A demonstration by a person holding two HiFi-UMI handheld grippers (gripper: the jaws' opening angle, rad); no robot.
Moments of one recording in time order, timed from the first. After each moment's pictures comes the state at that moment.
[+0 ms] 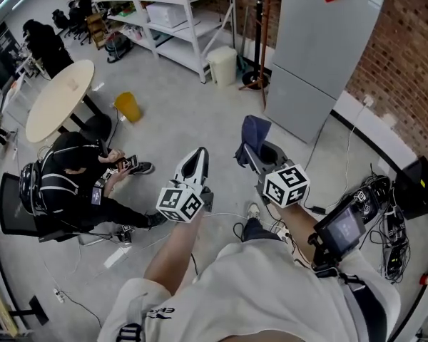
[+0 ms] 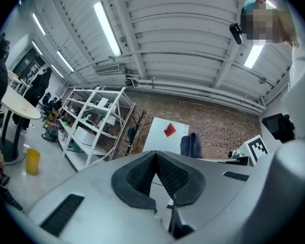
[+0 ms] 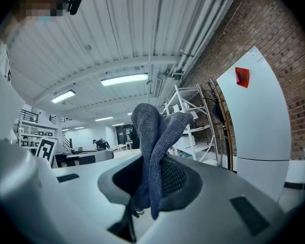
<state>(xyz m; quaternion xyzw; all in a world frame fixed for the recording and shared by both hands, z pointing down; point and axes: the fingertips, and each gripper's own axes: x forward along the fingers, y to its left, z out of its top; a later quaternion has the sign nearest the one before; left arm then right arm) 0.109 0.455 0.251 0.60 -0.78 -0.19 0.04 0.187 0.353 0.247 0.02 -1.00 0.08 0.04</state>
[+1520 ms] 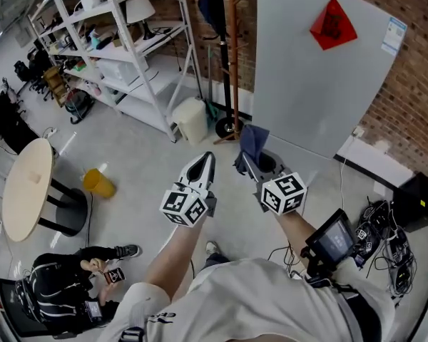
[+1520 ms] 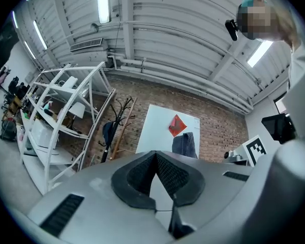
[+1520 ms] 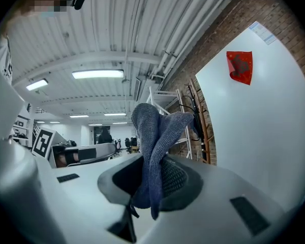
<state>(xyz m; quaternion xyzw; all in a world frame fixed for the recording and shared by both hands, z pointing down) -0.135 0.030 0.203 0.71 -0.68 -0.17 0.02 -0.056 -0.036 0.213 0.13 -0.99 0.05 0.01</state>
